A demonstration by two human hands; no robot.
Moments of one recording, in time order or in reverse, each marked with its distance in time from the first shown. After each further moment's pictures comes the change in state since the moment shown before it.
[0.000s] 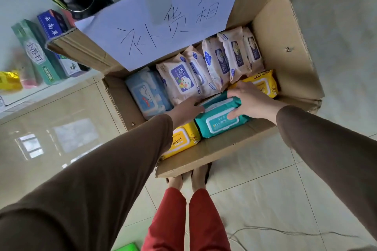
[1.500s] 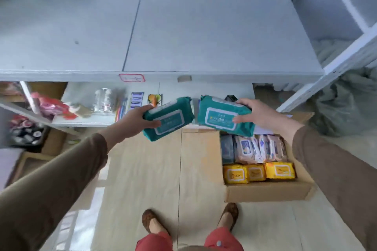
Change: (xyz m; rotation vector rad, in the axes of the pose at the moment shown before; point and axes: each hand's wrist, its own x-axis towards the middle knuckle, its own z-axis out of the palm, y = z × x) left_hand -0.653 -0.119 -0.239 -0.259 0.744 0.065; right_hand -0.299 -0.463 -0.169 0.258 0.213 -0.337
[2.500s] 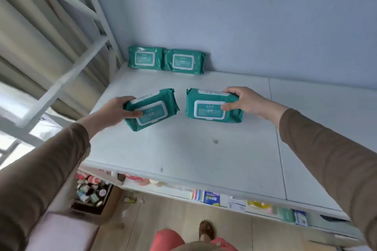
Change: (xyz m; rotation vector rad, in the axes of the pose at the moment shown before) left_hand 0.148 -0.226 -0.598 0.084 0.339 0.041; right_hand 0.405 -0.532 0.167 -0.025 -0.057 -0.337
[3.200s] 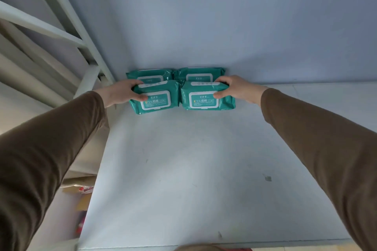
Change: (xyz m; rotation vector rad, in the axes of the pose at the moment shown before) left_hand 0.263 -0.030 -0.114 0.093 -0.294 0.134; right_hand 0.211 -0.054 0.026 0.021 0.096 0.185
